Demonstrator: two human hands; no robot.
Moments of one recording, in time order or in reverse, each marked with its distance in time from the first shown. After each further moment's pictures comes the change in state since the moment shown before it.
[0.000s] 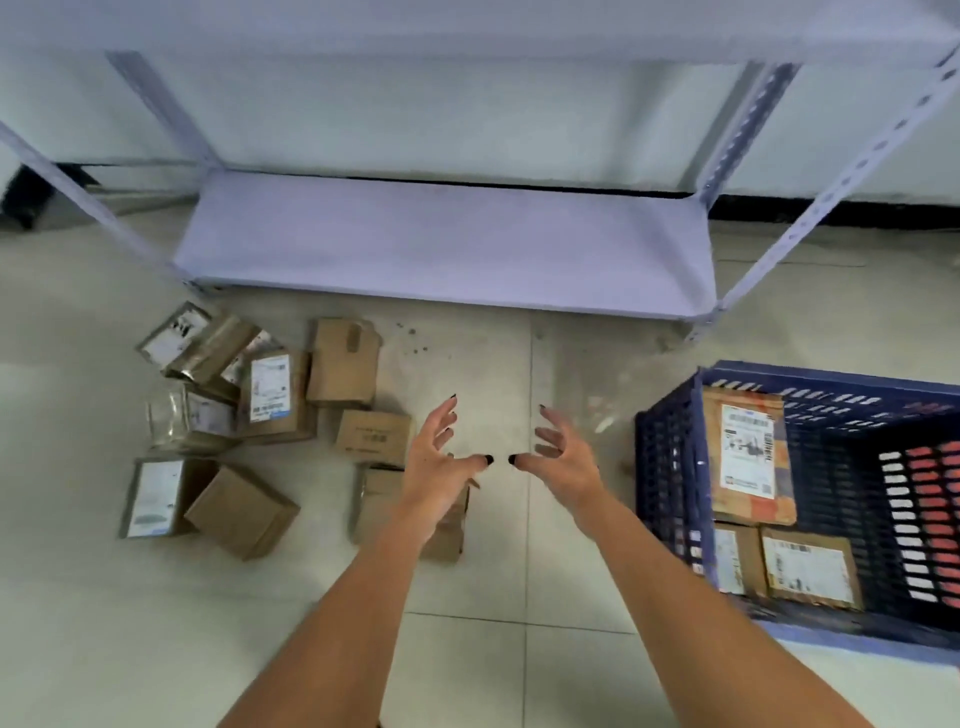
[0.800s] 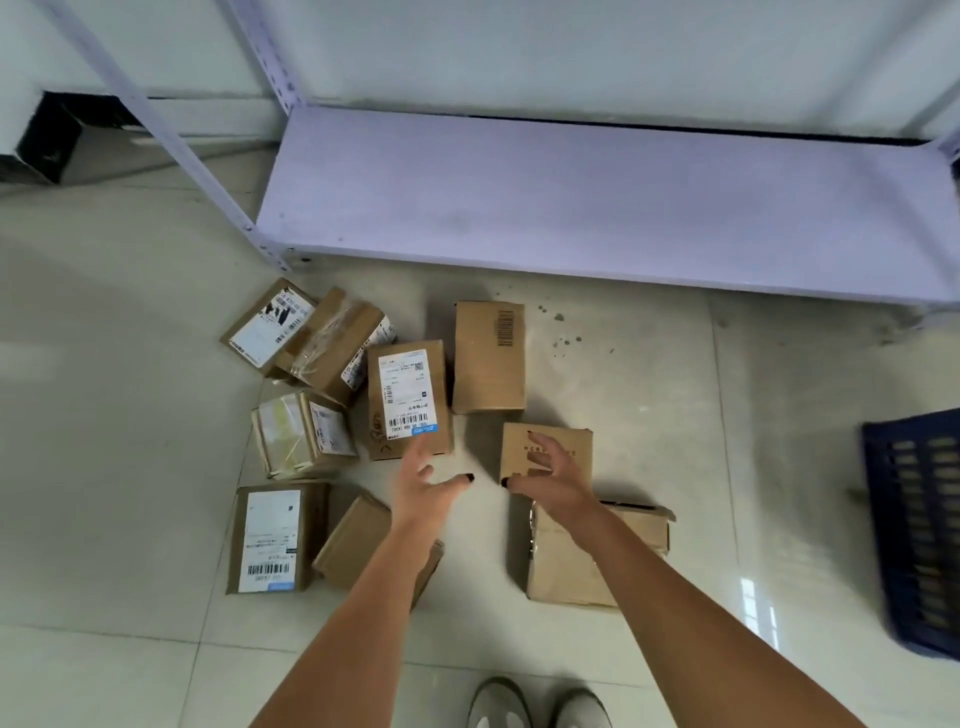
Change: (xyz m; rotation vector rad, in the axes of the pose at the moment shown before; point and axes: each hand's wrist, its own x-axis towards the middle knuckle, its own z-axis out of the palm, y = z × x) left_hand 0.191 -0.128 -0.285 -0.002 0.134 -0.206; right_hand 0.150 0.041 0.322 -0.098 -0.063 0.189
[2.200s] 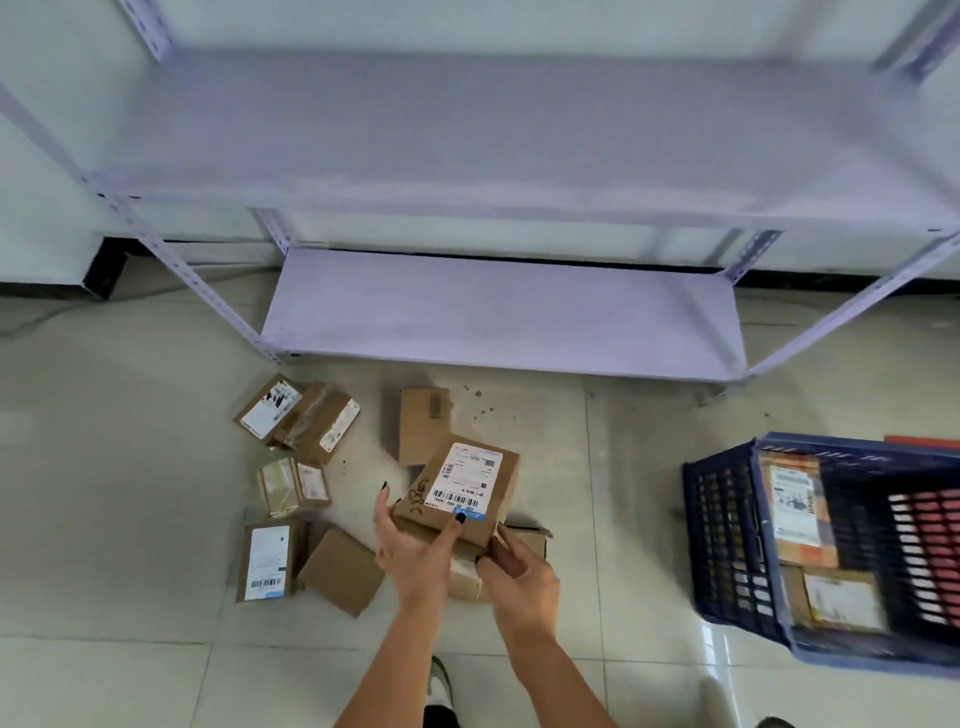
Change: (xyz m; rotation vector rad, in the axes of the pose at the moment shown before) left_hand -0.266 0.148 0.055 -0.072 0.260 0.113; right_hand -0.299 -0.089 -0.079 0.205 0.306 -0.021
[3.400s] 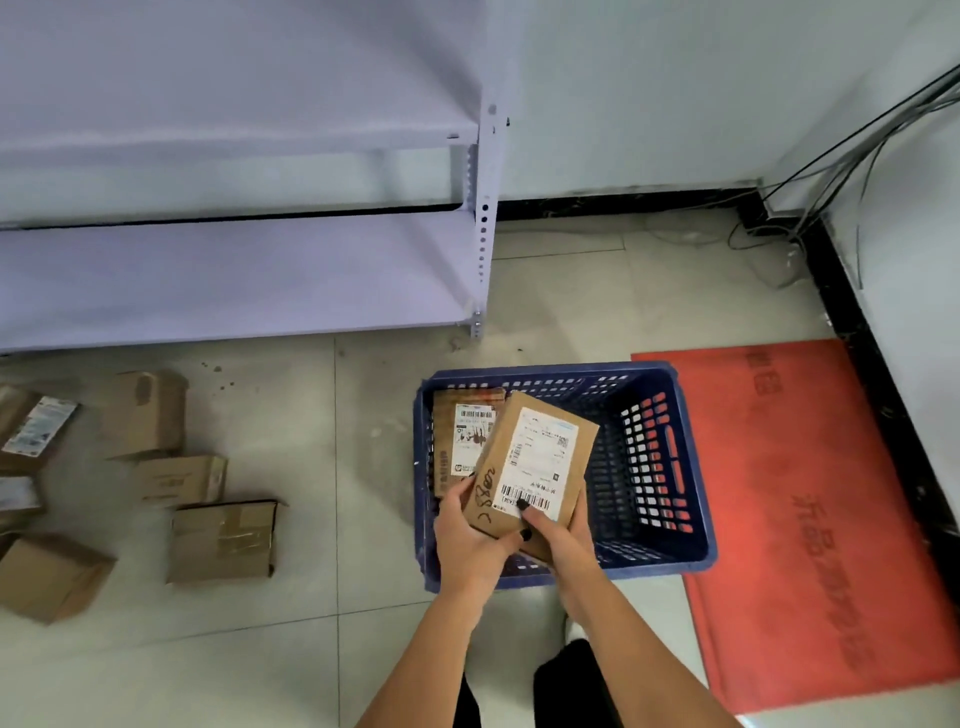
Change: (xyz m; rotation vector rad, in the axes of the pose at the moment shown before) left_hand -0.337 -0.080 0.469 0.205 -0.475 0.044; right_hand 0.167 0.100 -0.576 0.409 0.014 0.105
